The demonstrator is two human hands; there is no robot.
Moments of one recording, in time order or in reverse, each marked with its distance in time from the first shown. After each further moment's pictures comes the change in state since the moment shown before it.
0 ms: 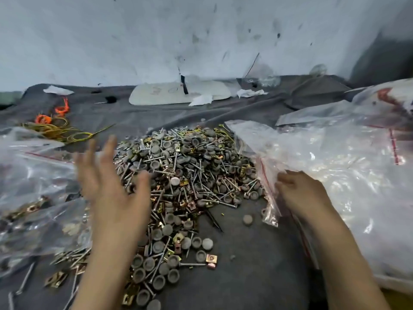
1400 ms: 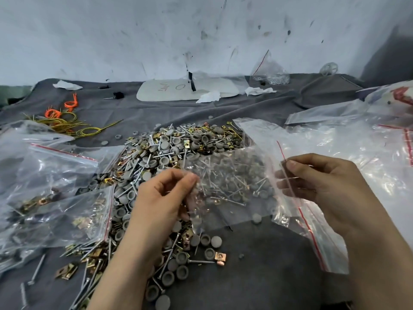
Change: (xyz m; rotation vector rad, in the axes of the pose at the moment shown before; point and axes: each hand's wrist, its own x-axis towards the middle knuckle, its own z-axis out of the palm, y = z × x) left_hand -0.014 0.010 0.010 -0.675 -0.506 -0.243; right_hand -0.045 -0.031 -0.039 1.109 -0.070 -0.120
